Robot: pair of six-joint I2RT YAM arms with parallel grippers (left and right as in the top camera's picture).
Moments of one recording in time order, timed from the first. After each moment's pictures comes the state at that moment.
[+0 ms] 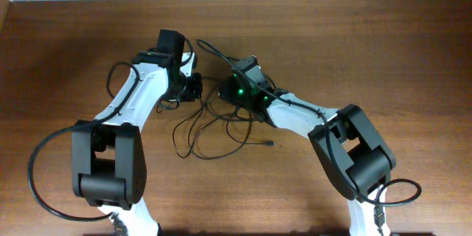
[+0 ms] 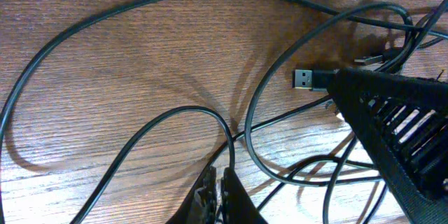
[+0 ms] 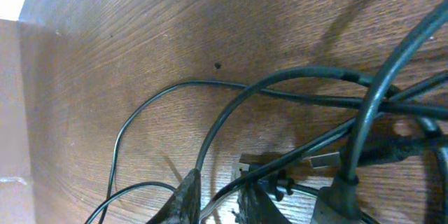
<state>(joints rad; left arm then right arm) -0.14 1.91 1.39 -0.83 0.18 -0.14 0.61 2.12 1.28 0.08 -0.18 1.01</state>
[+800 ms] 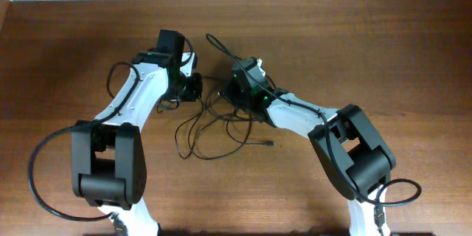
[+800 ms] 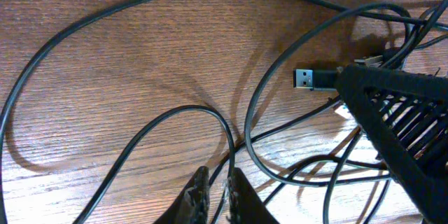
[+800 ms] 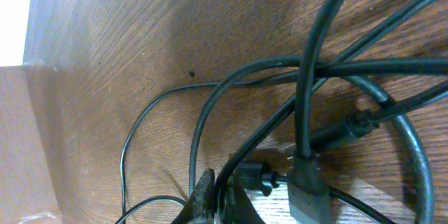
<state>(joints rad) -0.14 1.91 1.39 -0.83 0.18 -0.14 0.61 2.12 1.28 0.05 -0.15 1.20</state>
